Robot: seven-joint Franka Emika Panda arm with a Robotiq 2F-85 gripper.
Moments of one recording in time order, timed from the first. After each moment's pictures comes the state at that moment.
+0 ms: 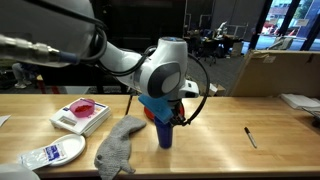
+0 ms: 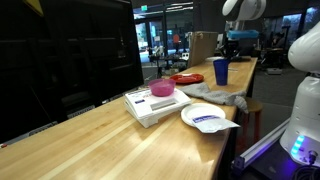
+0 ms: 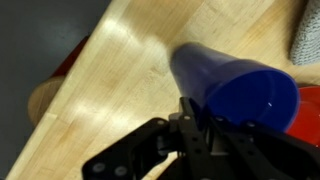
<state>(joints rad) -0.24 -0.41 -0.13 -2.56 -0.04 2.32 0.20</state>
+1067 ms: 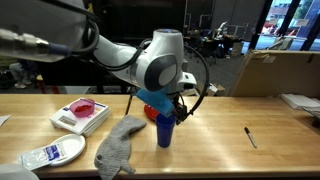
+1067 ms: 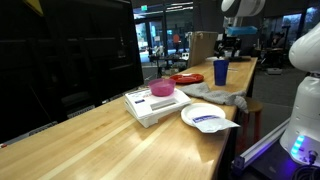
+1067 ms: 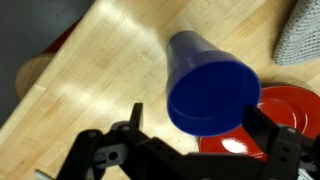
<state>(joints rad) -0.21 -0.44 -0.12 -2.54 -0.04 2.32 0.12</state>
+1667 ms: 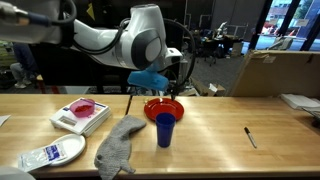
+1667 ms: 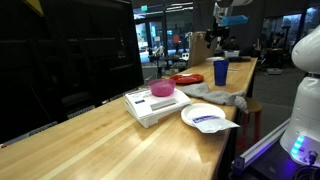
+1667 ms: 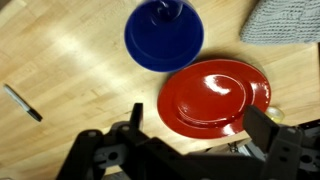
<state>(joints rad) -0.14 -0.49 -0.05 -2.47 -0.10 2.33 0.02</state>
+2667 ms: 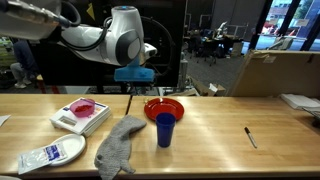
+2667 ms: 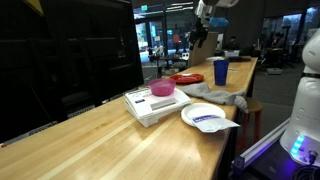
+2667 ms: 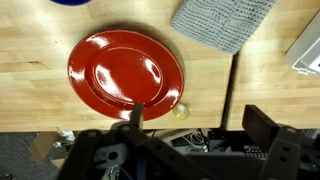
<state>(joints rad) 0.09 -0.43 -0.05 -2.44 0.01 2.39 -0.25</state>
